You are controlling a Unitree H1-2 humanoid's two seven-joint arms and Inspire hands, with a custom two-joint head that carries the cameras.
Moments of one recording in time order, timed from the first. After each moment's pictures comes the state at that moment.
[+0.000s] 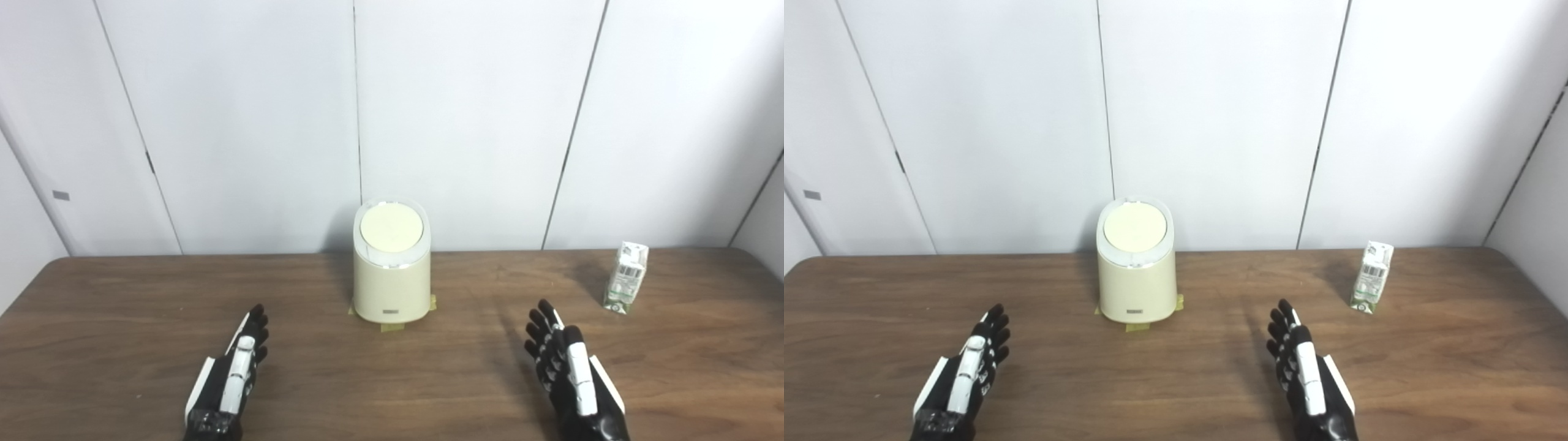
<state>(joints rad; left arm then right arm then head) 0.00 0.10 0.06 -0.24 -0.06 0.26 -0.08 0.02 -0.08 -0.04 -0.16 0.21 0.11 0.08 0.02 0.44</state>
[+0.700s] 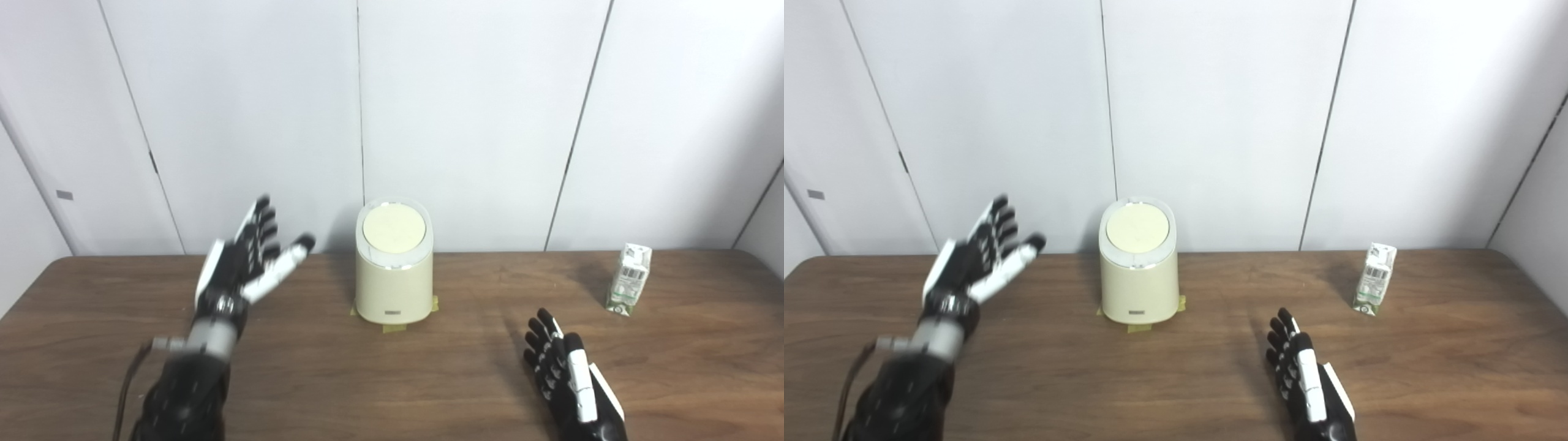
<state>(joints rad) -0.40 0.13 0.03 -0.27 0.16 0.47 -0.05 0.02 -0.08 -0.04 -0.13 0.22 0.10 0.11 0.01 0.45</state>
